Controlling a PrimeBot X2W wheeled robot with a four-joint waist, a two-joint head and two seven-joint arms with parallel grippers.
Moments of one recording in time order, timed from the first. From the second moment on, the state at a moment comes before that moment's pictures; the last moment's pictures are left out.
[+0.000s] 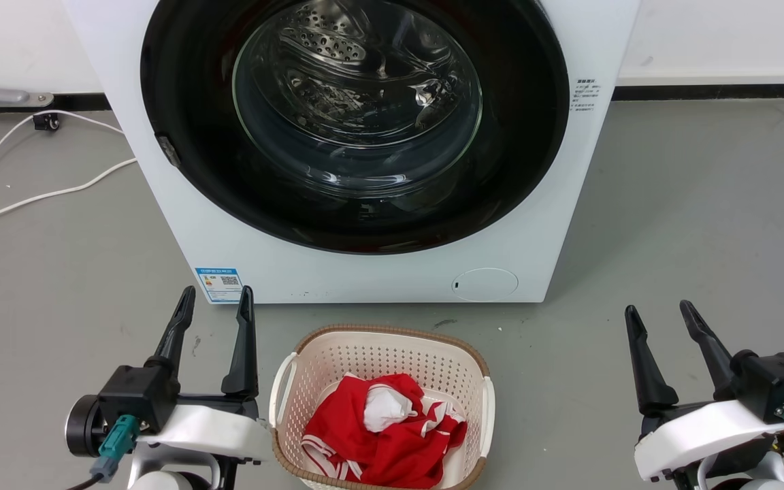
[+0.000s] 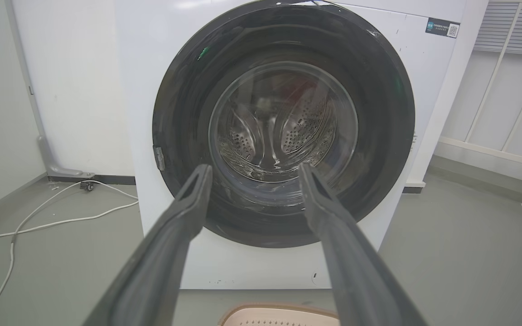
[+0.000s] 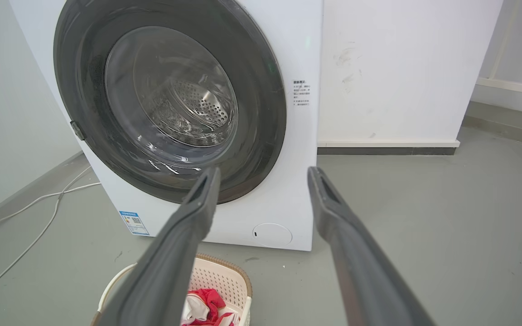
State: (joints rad) left arm -0.05 0.12 -0.08 0.01 -0.23 -0.02 -0.21; right arm 0.02 -0.05 -0.01 -0.05 0.14 0.13 -0.02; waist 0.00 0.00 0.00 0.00
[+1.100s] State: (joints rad) left arm -0.03 0.09 -0.06 0.03 -0.06 -0.03 -0.26; right arm 0.03 -0.05 0.01 -0.06 0.01 0.13 -0.05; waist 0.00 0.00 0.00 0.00
